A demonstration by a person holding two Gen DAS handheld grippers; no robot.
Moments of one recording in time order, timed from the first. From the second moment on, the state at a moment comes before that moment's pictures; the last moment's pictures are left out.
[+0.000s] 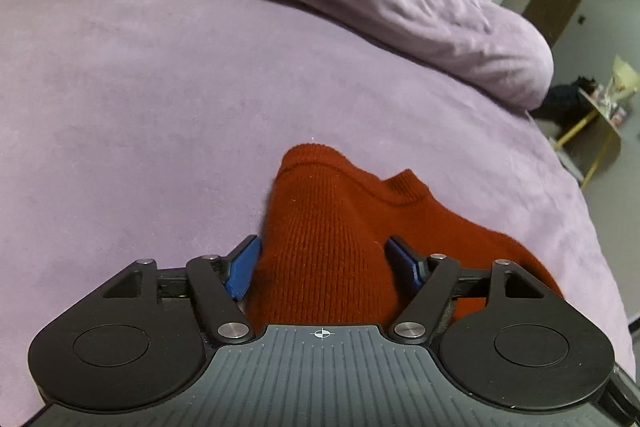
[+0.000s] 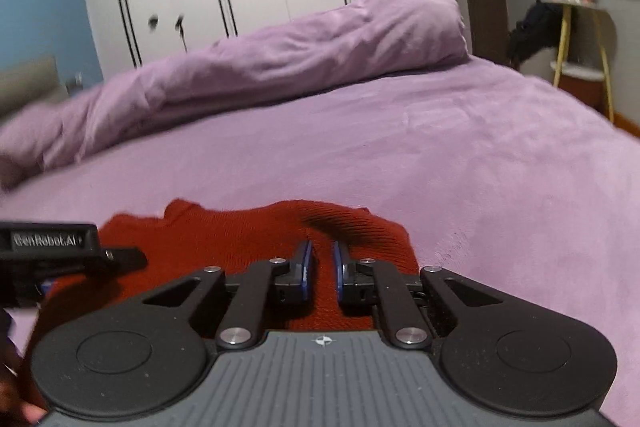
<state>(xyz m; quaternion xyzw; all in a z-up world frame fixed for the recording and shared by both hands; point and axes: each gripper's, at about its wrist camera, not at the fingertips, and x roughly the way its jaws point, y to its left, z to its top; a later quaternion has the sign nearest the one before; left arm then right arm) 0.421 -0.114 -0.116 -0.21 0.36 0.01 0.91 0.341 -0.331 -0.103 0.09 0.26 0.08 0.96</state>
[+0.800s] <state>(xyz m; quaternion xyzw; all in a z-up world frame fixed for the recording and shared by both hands) 0.348 -0.069 -0.099 -0.24 0.39 -0.04 0.89 0.294 -0.306 -0.068 -0.01 0.30 0.07 0.95</state>
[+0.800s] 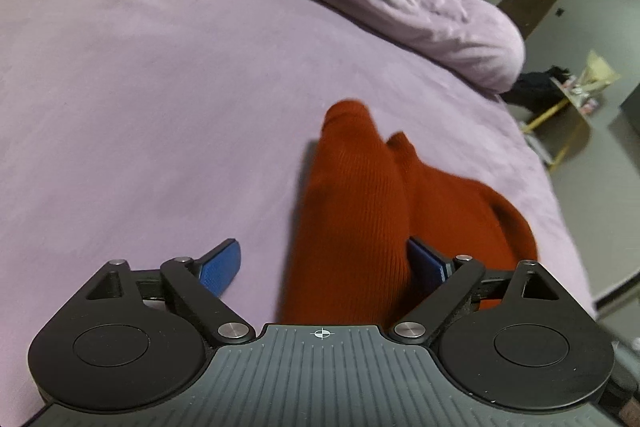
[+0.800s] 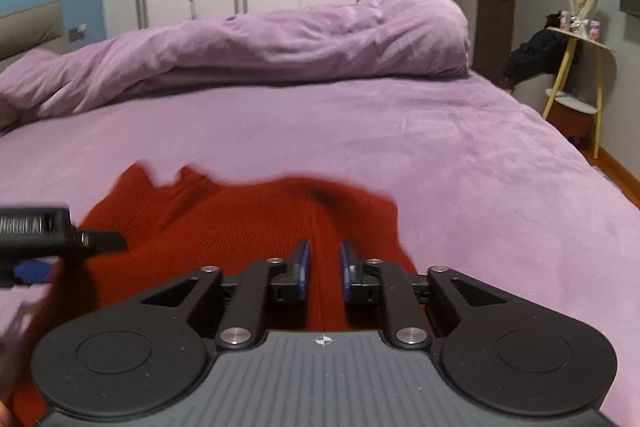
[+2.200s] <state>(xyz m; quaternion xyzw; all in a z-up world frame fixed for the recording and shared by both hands) 0.245 -0.032 -0.084 -0.16 0.43 -0.05 0.88 0.201 -0.460 -0.094 0.34 0.38 0.09 0.86</state>
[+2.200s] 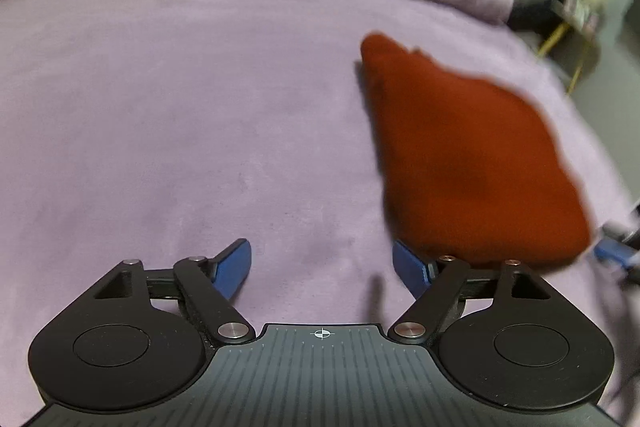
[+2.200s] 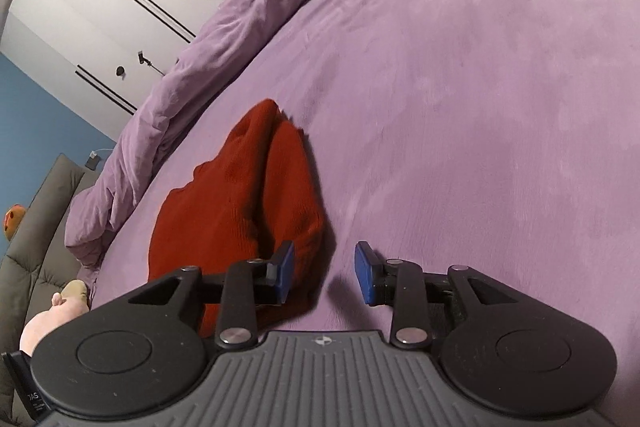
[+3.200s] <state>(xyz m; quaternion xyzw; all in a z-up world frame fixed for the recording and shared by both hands) 0.347 -0.006 -0.091 -0.39 0.47 -0.18 0.77 0.307 -0.403 -0.124 0.47 0.45 0.24 0.72</state>
